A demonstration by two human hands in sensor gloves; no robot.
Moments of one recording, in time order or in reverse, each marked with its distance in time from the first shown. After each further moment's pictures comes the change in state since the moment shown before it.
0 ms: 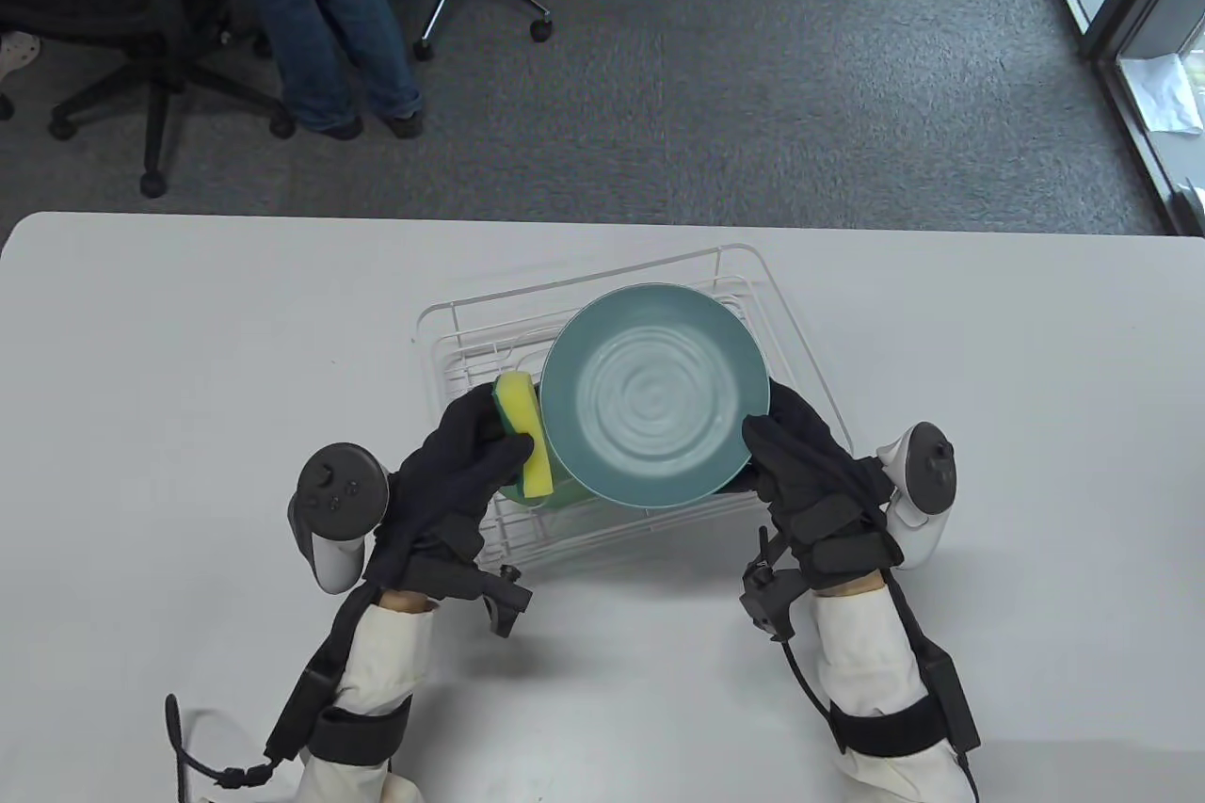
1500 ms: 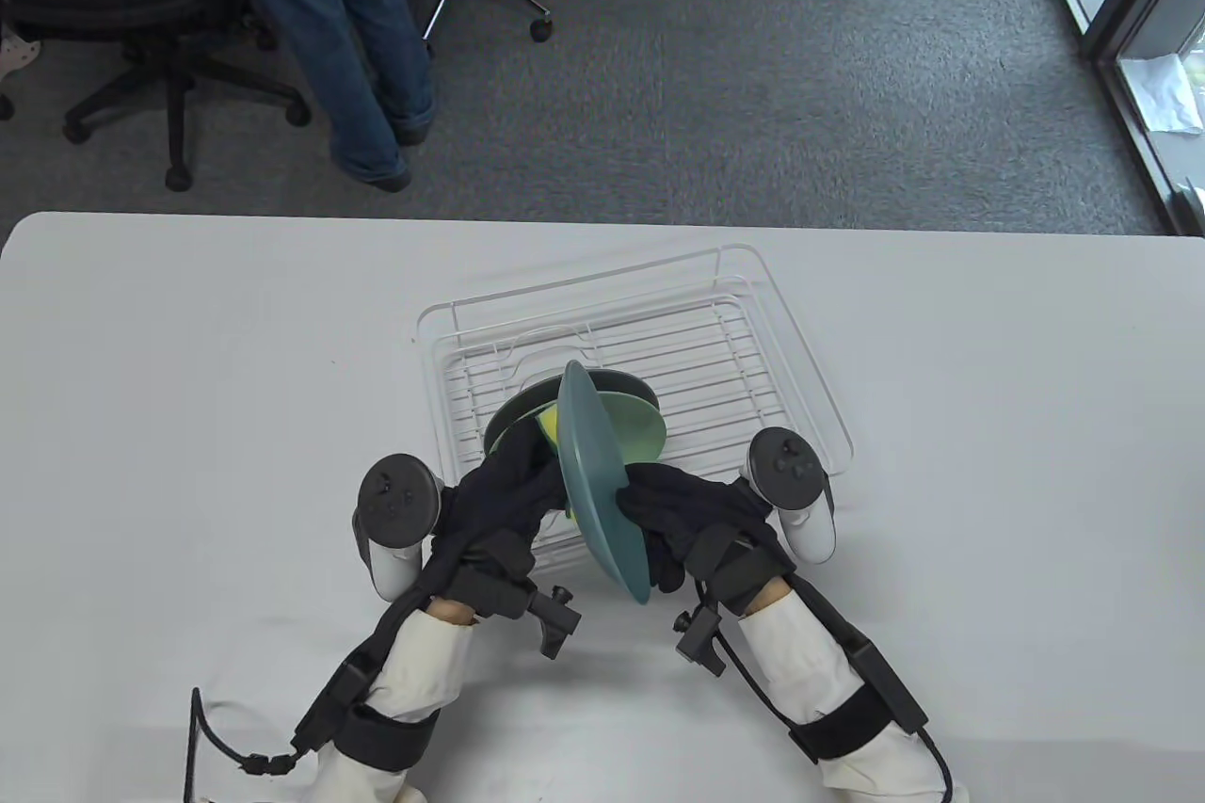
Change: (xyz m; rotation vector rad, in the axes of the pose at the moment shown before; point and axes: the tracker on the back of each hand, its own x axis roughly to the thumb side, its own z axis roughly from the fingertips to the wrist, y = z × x) left_hand -0.016 -0.040 0.000 -0.043 0.021 0.131; right_hand -0.056 0.068 -0.011 0.353 0.248 0.206
